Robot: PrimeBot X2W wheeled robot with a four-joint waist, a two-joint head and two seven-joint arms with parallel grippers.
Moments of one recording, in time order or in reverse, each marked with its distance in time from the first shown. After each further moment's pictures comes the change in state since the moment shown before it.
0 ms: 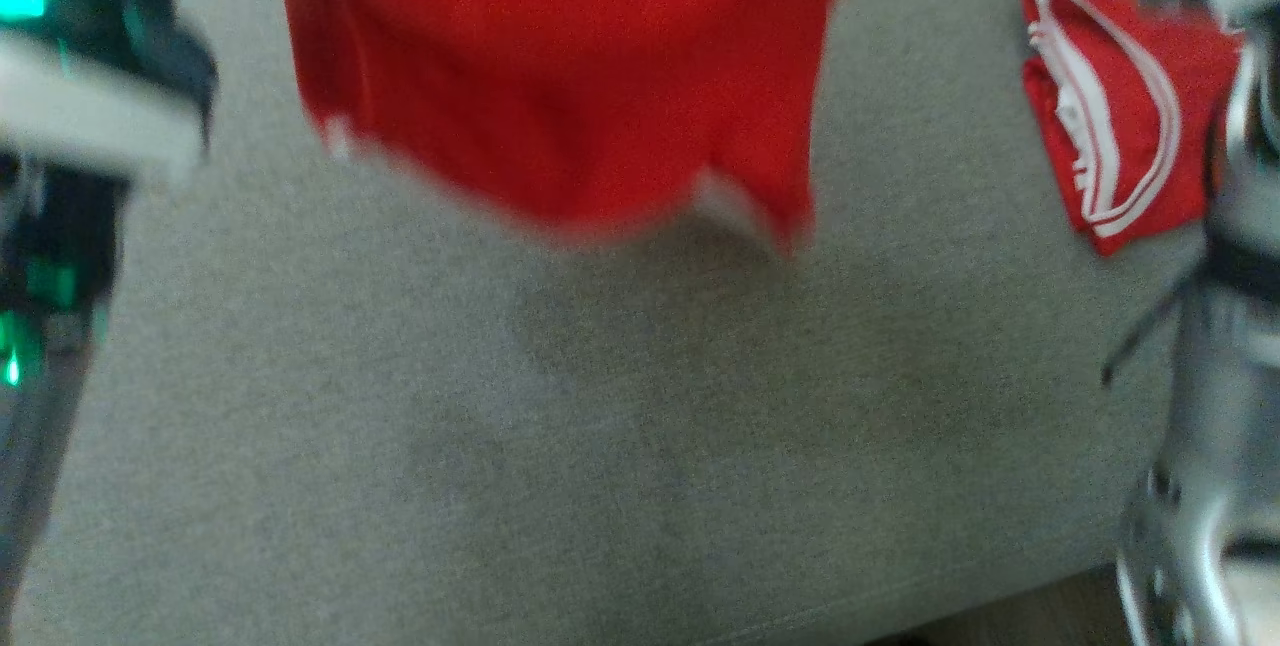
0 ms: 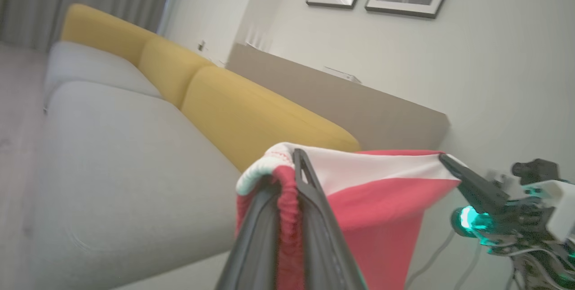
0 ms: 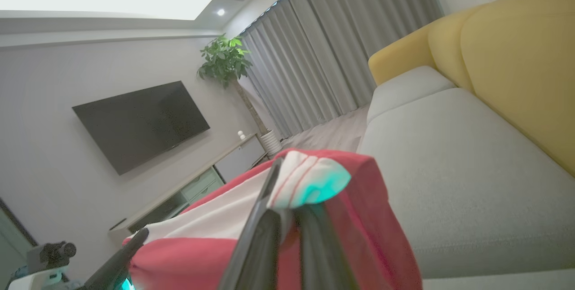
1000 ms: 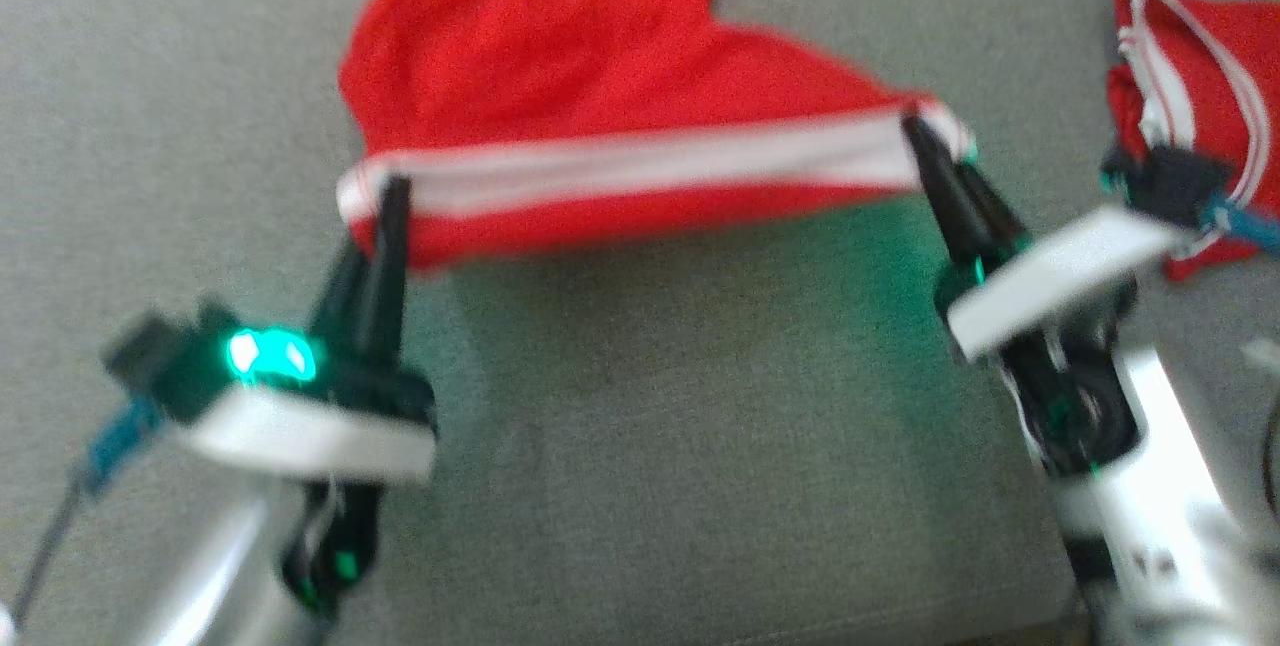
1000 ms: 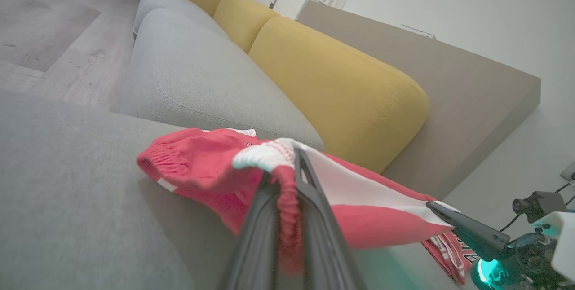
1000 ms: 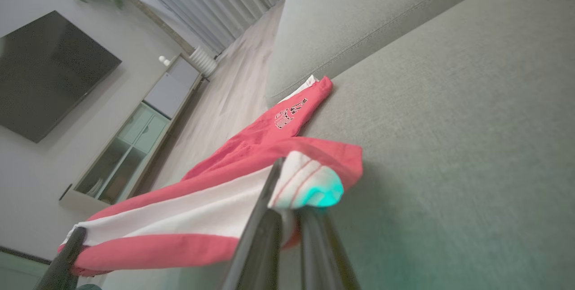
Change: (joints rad) left arm 0.323 -0.206 -0.202 0.405 0.273 -0.161 -0.541; right arm 0.388 -0.097 0.253 0.320 -0.013 0.000 -0.413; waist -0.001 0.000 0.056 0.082
